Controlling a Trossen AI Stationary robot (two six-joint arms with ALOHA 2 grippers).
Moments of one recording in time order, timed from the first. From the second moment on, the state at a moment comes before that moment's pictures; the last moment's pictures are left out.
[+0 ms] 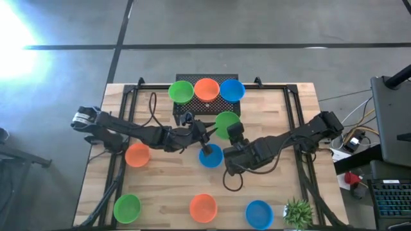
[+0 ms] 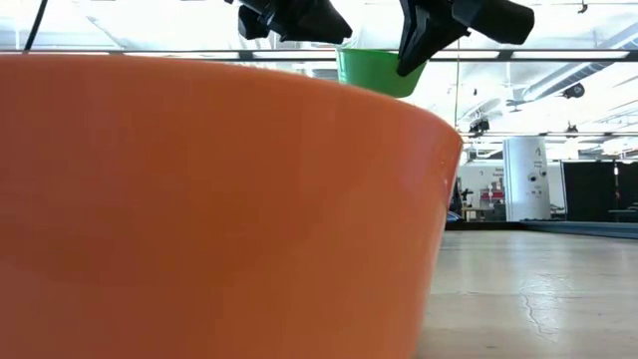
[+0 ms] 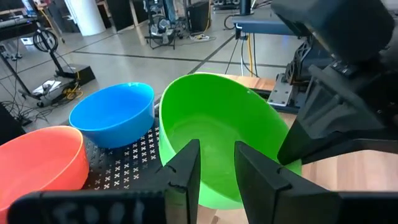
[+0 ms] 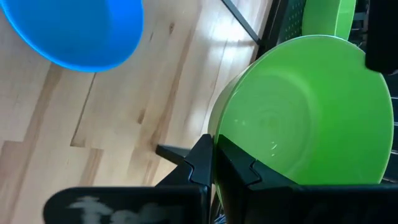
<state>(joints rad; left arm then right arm) -0.19 1.52 1.11 0.16 -0.68 -0.09 0.37 1.73 1.52 -1.14 0.79 -0.18</state>
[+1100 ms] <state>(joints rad) -0.16 1.52 1.14 0.06 -0.79 -0.30 0.37 1.73 1.52 -1.10 0.84 -0.31</state>
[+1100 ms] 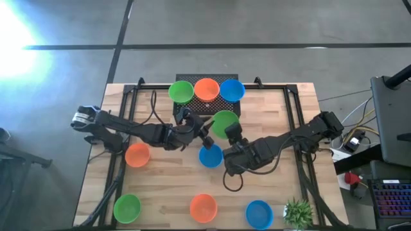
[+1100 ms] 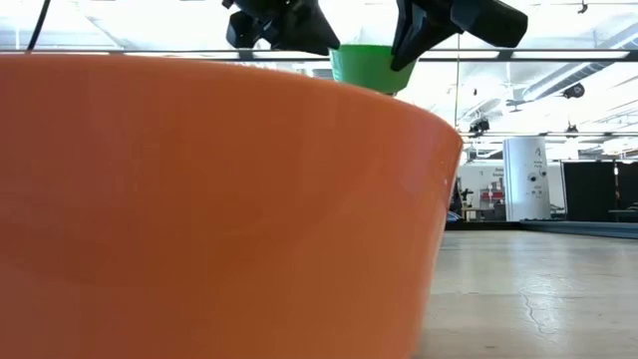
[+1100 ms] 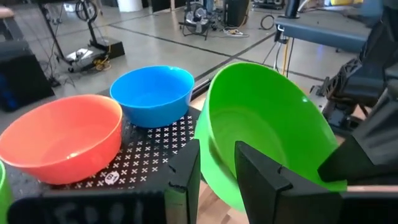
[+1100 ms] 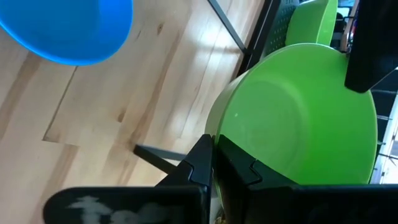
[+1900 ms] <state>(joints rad) -0.15 1.52 1.14 -0.04 -0.76 -0.45 0.38 1.73 1.52 -1.08 0.84 -0.35</state>
